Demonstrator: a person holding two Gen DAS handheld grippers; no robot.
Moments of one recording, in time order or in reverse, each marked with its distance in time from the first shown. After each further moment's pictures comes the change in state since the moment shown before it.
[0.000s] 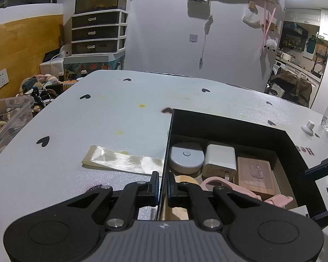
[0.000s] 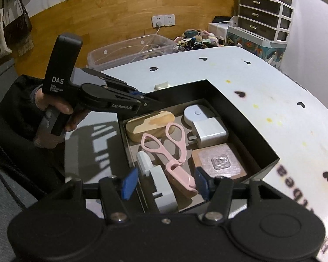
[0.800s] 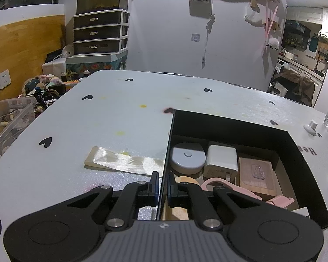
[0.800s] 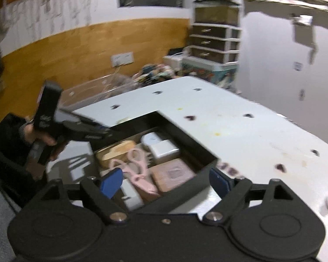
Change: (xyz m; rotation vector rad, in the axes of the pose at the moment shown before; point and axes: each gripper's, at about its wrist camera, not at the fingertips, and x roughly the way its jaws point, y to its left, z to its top) left arm -0.001 -0.001 0.002 0.006 0.005 0.018; right arm -0.070 -0.012 -0.032 0.150 -0.223 -0.222
